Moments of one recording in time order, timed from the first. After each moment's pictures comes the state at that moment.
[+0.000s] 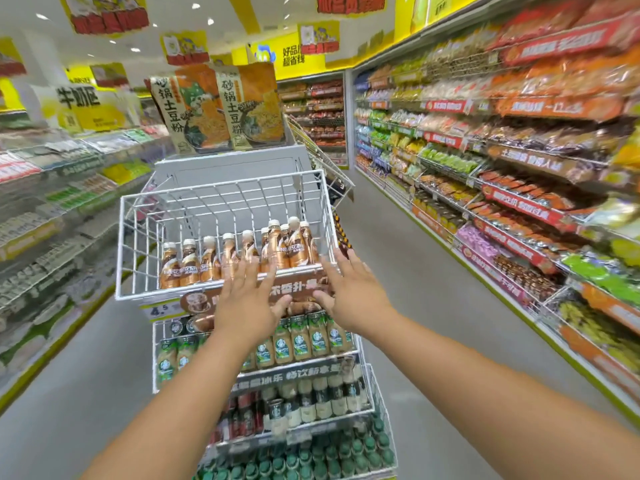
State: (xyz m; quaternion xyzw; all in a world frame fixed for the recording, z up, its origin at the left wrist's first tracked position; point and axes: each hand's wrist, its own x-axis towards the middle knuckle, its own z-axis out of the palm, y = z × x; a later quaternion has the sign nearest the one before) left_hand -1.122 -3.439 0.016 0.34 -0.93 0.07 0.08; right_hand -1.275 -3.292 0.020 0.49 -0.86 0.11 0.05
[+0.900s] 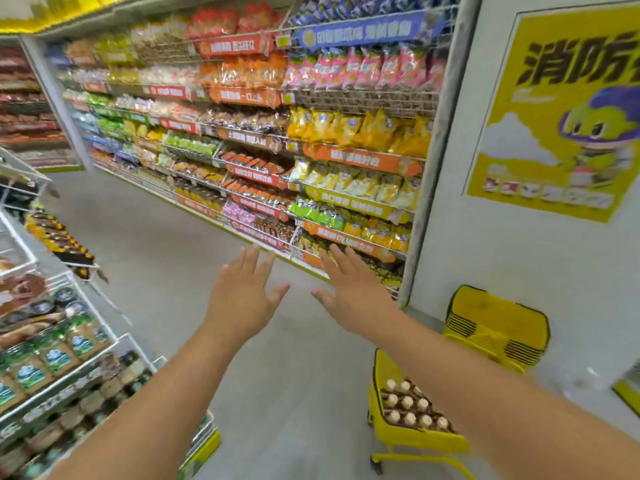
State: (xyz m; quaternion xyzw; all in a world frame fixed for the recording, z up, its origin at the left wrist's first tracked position) left_hand -1.177 -3.010 0.005 -0.07 -0.99 -0.02 0.13; right_hand -1.178 -2.790 -0.003 0.15 -0.98 0.09 0.10
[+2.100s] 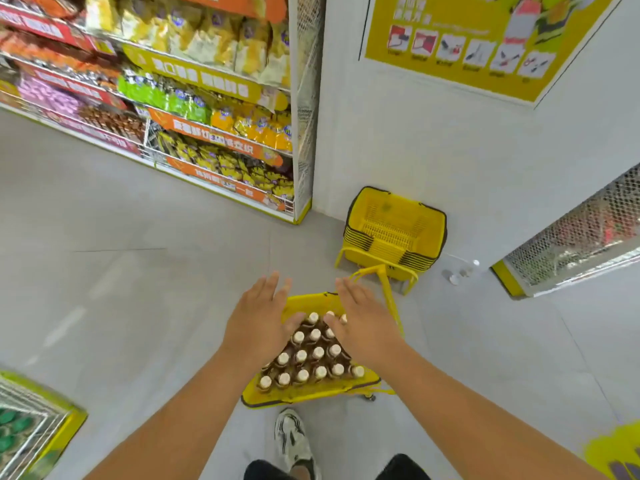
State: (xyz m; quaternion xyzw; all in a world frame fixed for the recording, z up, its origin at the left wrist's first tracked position) left_hand -1.367 -2.572 -0.251 -0.24 -0.96 -0.09 -0.12; right_hand -1.303 -2.367 -0.248 -0.04 -0.98 0.15 -0.12
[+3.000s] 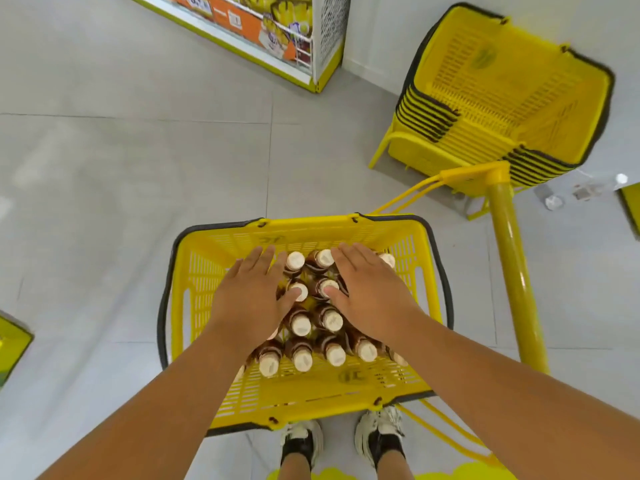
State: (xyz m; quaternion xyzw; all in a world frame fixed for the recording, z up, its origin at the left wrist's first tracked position) left_hand -1.443 -2.541 -0.638 -0.18 -0.95 0.01 -0.26; right_hand -1.408 -2.328 -0.638 0.06 -0.96 0.14 -0.25
